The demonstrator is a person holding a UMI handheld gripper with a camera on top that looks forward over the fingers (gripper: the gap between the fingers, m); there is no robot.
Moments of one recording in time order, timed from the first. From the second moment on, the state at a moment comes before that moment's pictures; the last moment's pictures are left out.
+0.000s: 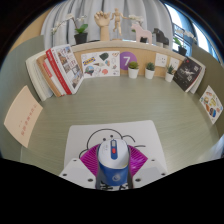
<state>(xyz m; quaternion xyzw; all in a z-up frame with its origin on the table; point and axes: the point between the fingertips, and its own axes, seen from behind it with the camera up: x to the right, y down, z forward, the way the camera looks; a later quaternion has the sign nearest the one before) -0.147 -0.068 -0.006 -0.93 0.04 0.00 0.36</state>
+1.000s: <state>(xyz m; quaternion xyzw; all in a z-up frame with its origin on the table) -0.130 -0.181 0.240 -0.86 0.00 -0.01 0.51</state>
